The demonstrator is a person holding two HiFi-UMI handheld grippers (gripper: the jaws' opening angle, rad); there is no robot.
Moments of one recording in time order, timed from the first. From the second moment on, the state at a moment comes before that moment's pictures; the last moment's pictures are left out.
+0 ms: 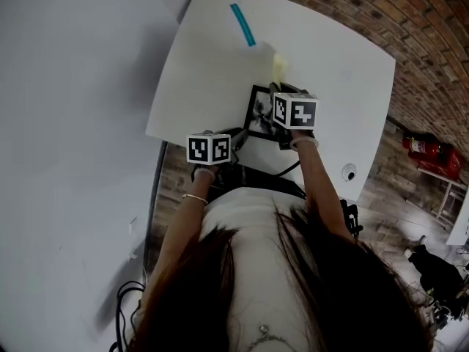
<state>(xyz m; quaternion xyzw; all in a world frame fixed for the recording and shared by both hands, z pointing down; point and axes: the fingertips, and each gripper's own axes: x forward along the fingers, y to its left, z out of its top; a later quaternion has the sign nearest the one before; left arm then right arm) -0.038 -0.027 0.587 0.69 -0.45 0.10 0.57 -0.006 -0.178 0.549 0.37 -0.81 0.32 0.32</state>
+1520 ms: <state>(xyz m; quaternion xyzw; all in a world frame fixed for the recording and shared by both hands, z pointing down) -0.040 -0.026 0.587 0.70 -0.47 0.11 0.53 0.072 -0.116 0.527 0.44 -0.79 0.31 0.30</state>
